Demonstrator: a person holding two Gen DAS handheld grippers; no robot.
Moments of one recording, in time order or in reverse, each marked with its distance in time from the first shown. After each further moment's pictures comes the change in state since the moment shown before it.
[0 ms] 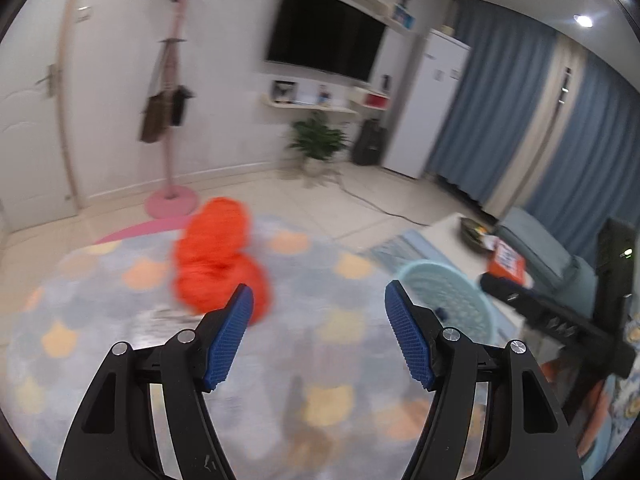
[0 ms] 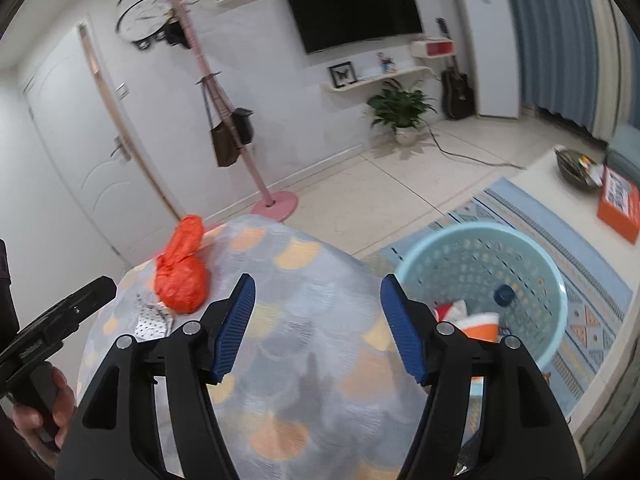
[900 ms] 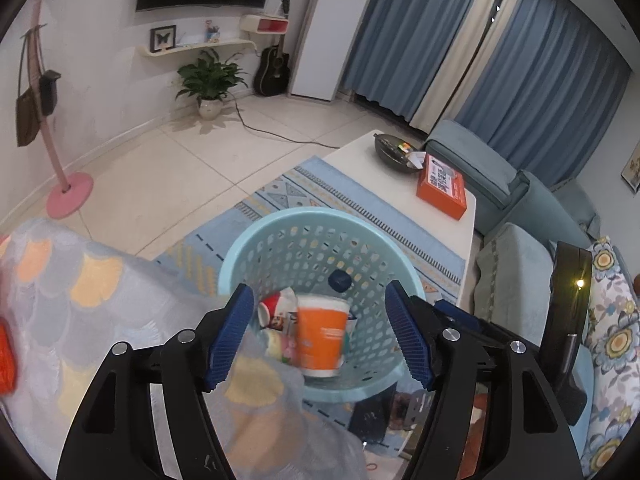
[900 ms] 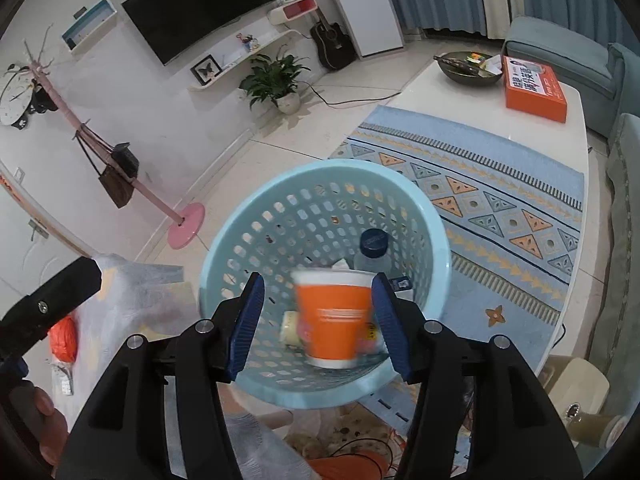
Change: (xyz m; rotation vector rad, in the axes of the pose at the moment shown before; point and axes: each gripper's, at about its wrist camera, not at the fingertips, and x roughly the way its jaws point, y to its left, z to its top) left arm 0.158 -0.187 -0.014 0.203 0.265 -0.268; right arm 0.027 -0.211 -0.044 0.395 0.071 -0.232
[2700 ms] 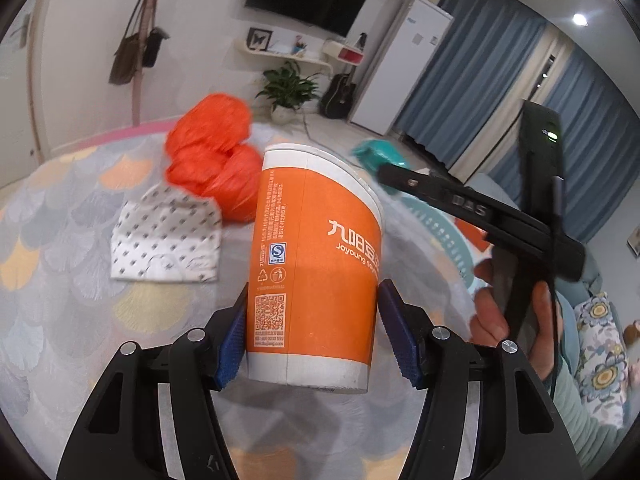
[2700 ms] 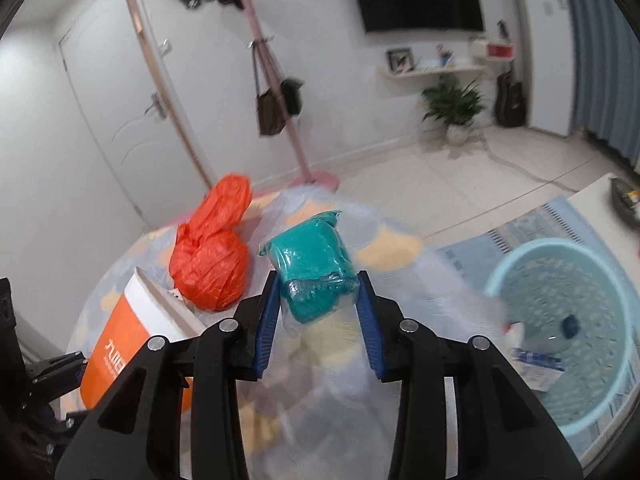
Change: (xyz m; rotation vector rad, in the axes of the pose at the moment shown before) left arm -0.171 0.168 -0.134 -0.210 -0.114 0.060; right arm -0.017 0.262 -0.074 -0.527 -0.039 0.312
